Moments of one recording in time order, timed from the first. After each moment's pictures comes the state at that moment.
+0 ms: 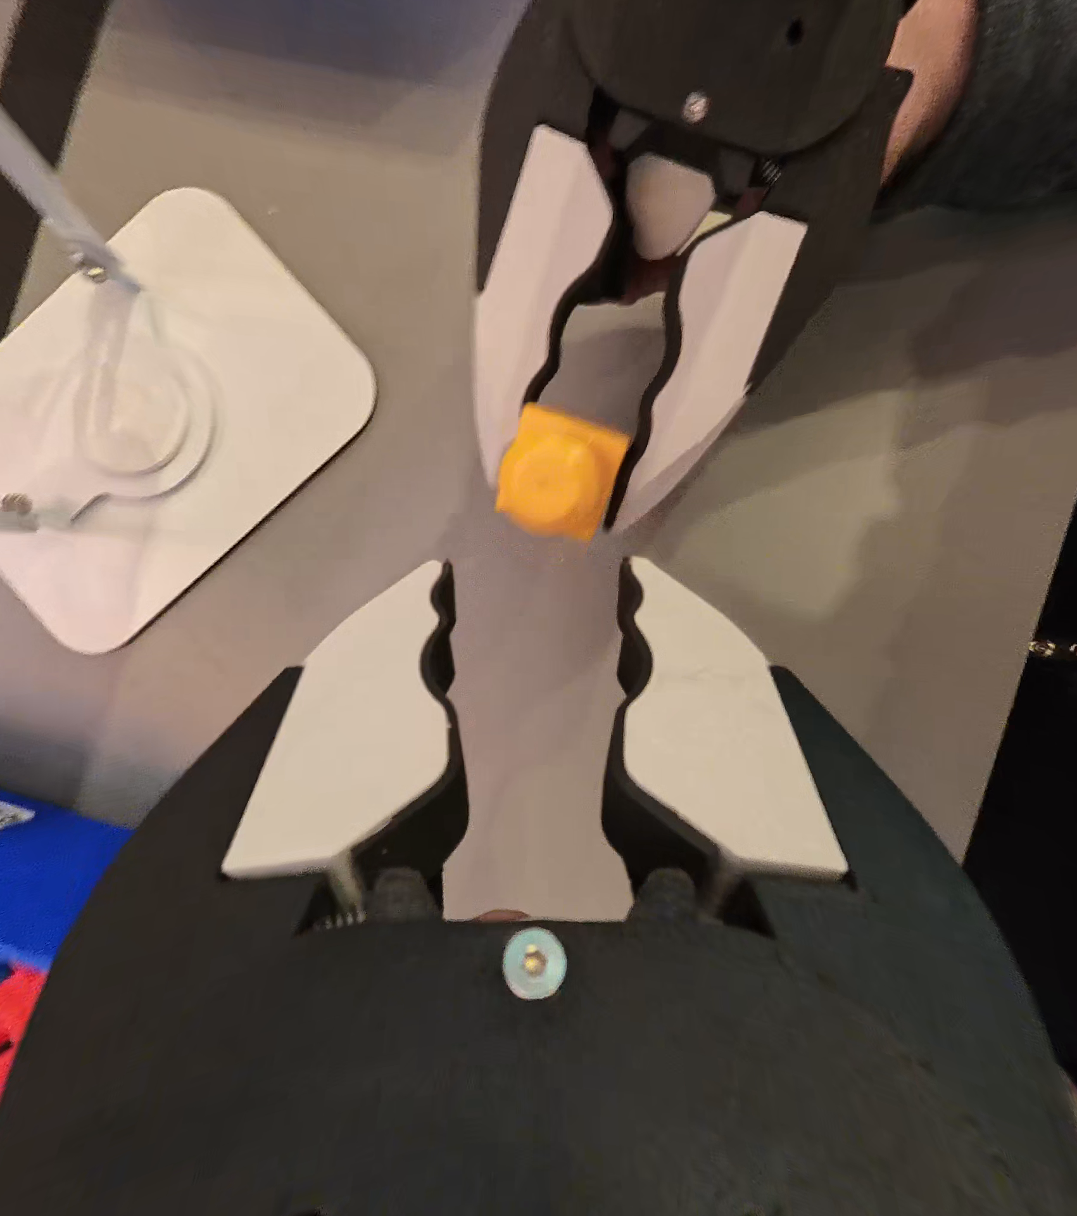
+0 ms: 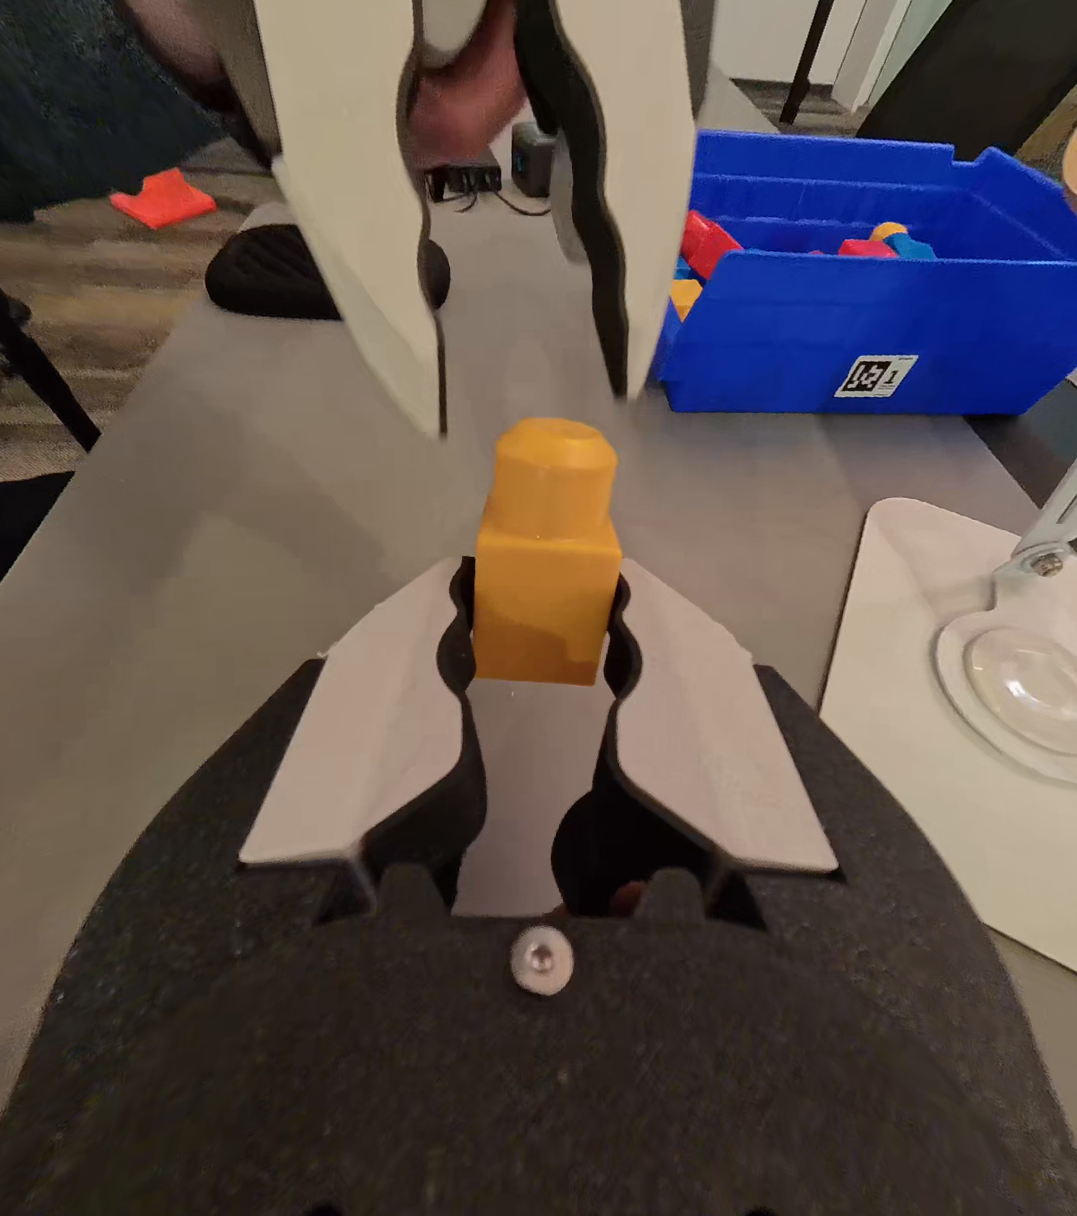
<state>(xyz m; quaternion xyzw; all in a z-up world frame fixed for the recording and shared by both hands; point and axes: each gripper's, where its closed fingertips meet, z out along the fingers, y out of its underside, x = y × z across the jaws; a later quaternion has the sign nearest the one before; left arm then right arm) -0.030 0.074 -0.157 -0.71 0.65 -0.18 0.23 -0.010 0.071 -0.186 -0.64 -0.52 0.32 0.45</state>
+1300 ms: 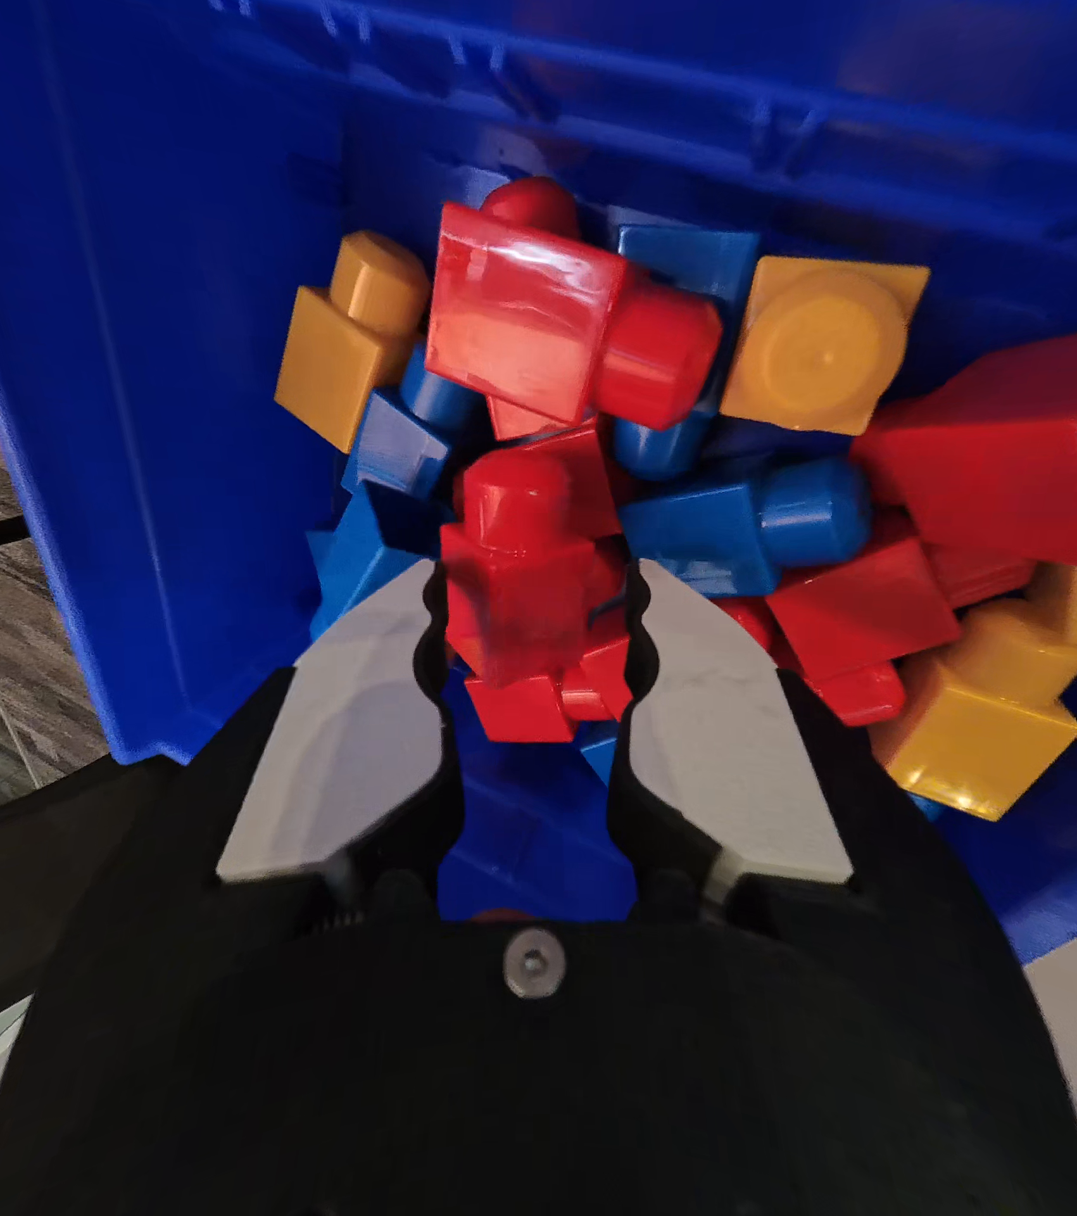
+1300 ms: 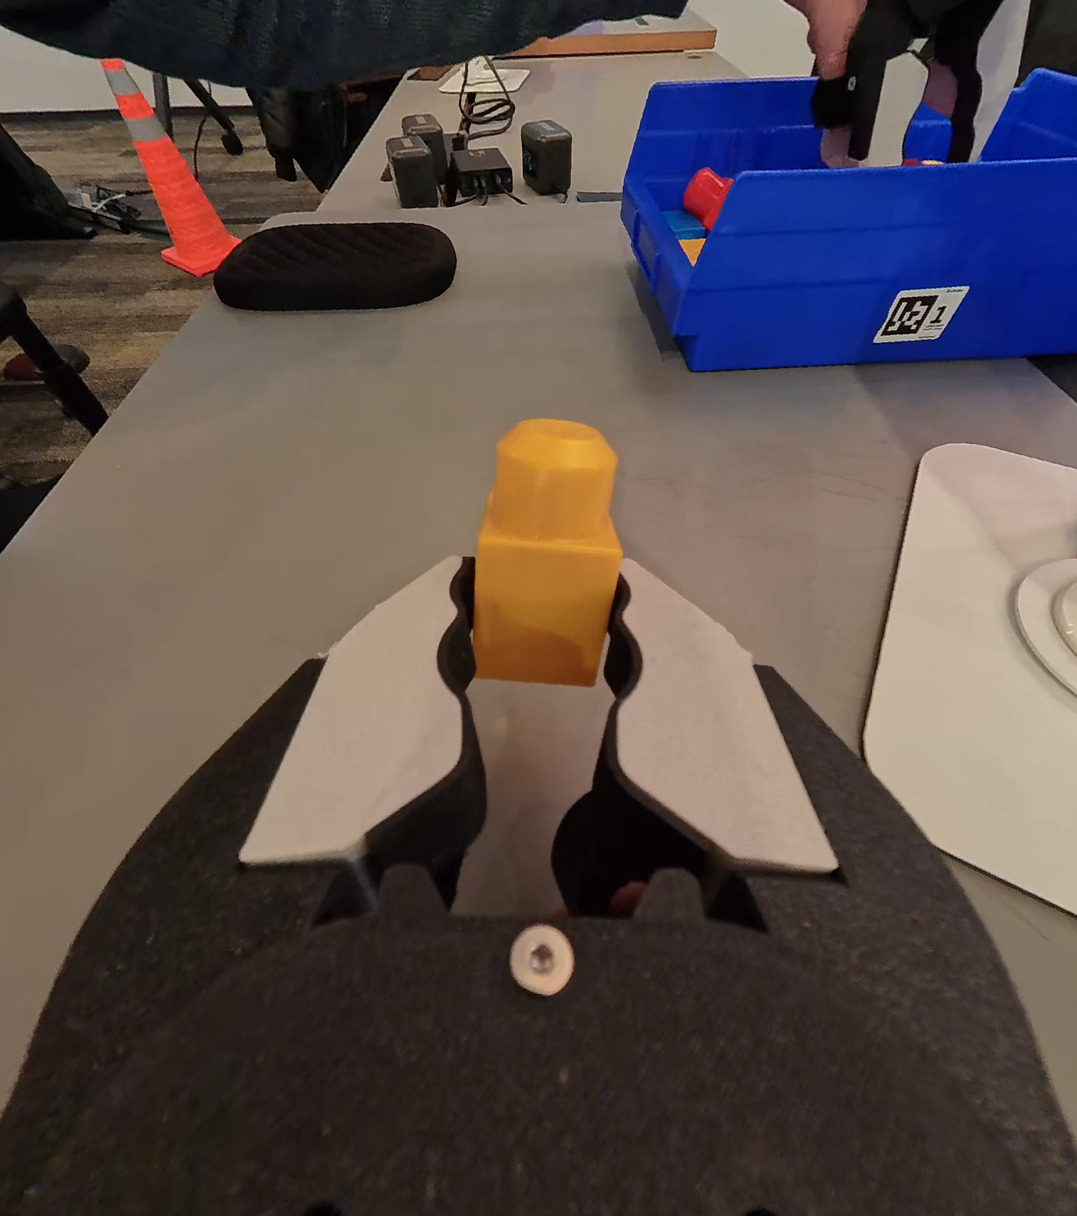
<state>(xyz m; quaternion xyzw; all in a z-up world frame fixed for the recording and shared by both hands) -0.257 0.388 -0.235 -0.72 0.67 0.11 0.15 -0.009 0.076 -0.217 -0.65 -0.51 0.36 0.44</state>
